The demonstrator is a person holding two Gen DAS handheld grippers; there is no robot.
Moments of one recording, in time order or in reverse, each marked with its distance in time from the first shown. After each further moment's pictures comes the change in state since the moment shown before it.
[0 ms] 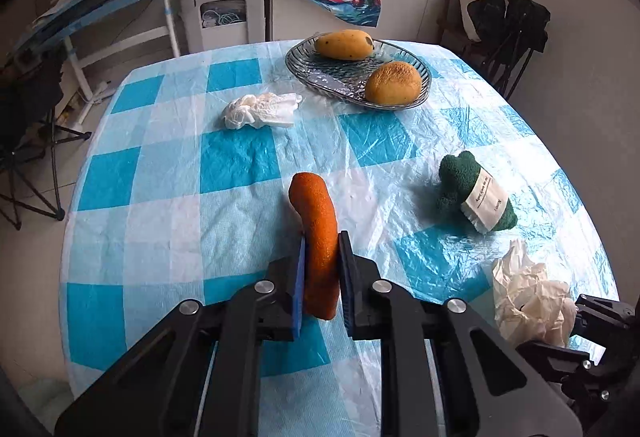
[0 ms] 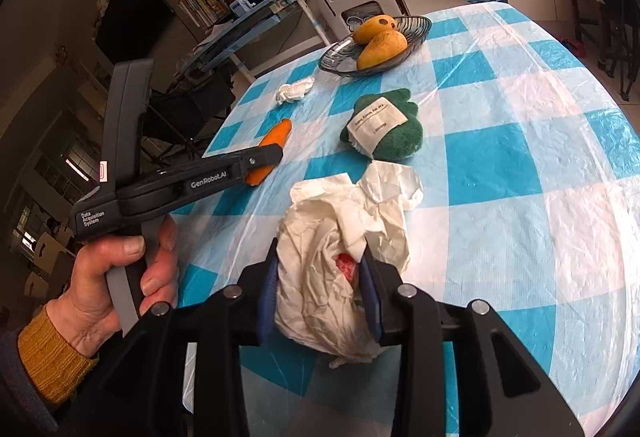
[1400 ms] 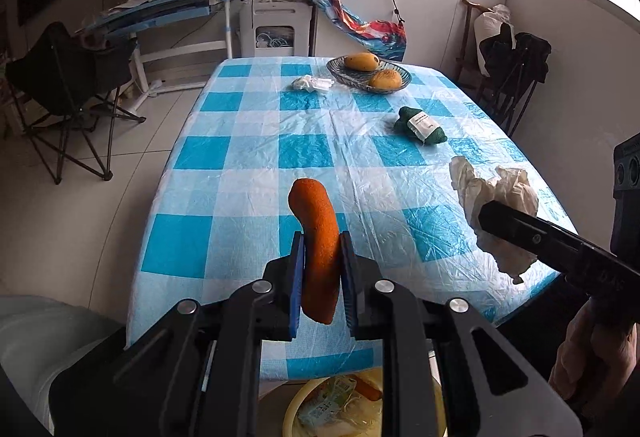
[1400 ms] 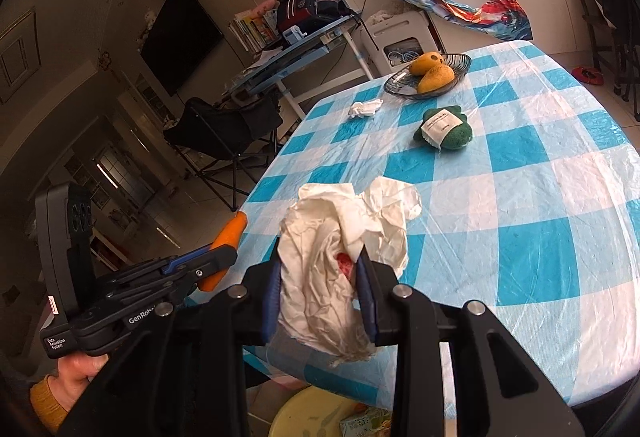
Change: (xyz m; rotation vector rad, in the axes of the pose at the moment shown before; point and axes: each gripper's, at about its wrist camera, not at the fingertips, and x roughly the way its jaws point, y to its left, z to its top) left arm -0.149 -0.021 -0.132 -0.080 -0.143 0.119; right arm -0.053 0.047 -0.051 -0.069 -0.138 0.118
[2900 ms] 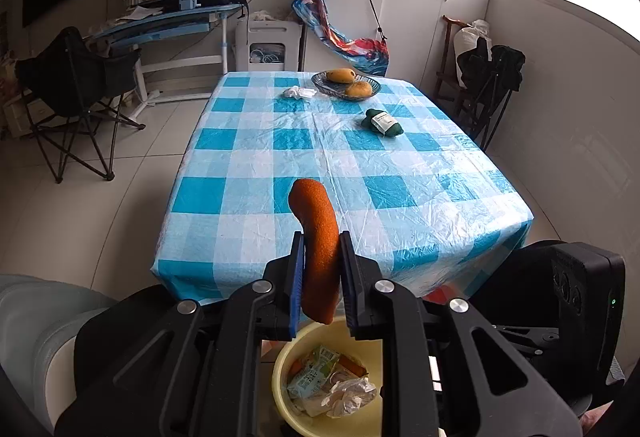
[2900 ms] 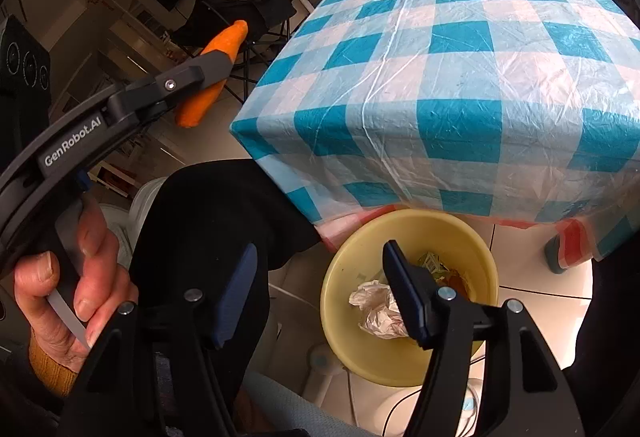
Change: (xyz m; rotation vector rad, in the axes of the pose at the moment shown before) left arm -0.091 -0.008 -0.056 -0.001 -0.063 -0.042; right arm -0.016 0.062 -0.114 0.021 0.363 -0.005
